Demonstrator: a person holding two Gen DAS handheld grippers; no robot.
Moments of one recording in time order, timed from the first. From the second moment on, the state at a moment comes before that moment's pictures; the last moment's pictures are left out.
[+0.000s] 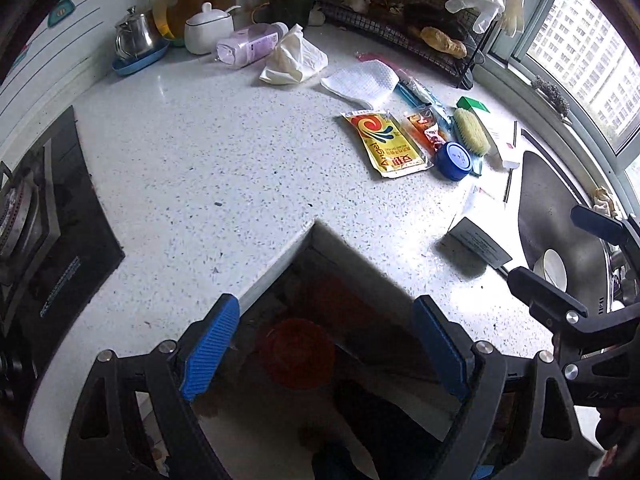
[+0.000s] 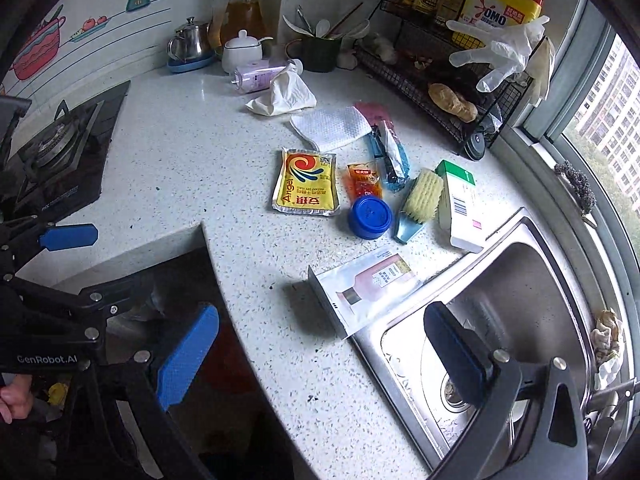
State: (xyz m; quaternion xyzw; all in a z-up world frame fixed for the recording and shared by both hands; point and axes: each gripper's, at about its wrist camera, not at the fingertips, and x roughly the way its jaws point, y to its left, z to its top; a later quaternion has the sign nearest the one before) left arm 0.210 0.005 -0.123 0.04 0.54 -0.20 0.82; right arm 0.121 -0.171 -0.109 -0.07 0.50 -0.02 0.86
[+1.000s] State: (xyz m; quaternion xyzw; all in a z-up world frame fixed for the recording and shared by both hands) left arm 0.258 -0.054 -0.115 0.05 0.57 -0.24 0.78; right arm 0.164 -0.220 -0.126 0.01 0.54 0.00 0.84
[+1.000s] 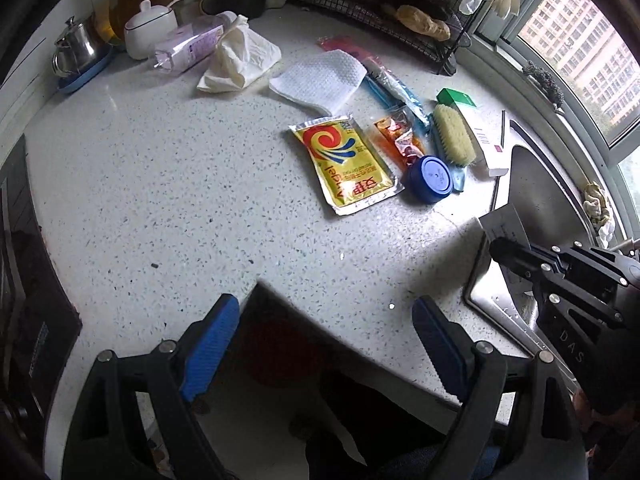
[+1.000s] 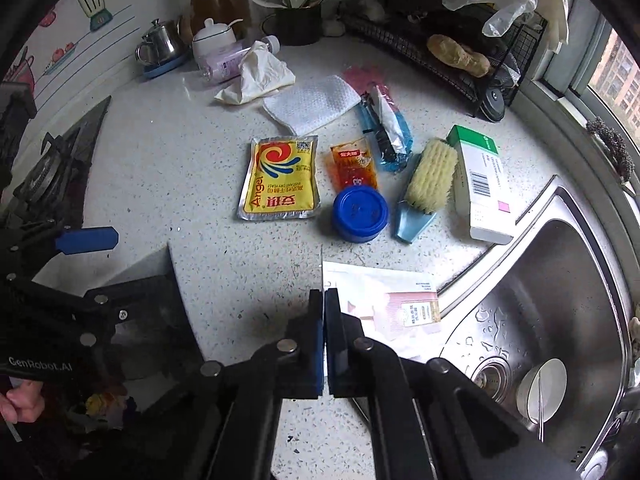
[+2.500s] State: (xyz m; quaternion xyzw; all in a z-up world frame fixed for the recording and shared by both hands) left arm 0.329 -0.216 -0.163 0.17 0.55 -0.33 0.75; right arm 0.183 -0.333 -0.146 0.12 0.54 -0.09 0.83
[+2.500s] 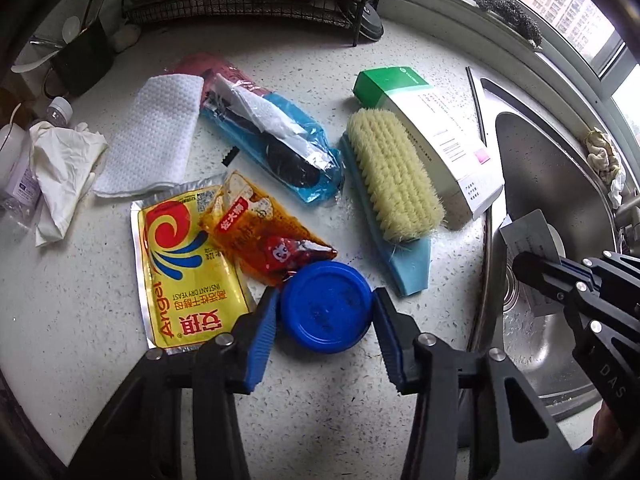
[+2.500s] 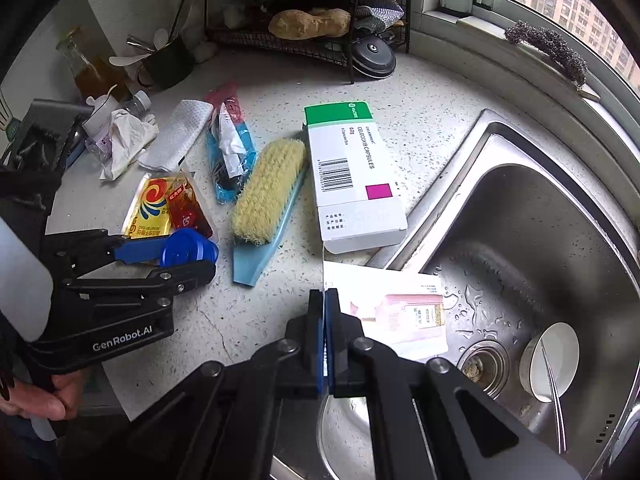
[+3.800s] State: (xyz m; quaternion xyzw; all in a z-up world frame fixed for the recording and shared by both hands) left arm 0.172 0.078 -0.095 0.05 0.53 -0.19 0.83; right arm 0.103 -0.115 -0.094 0.05 0.49 0.08 0.86
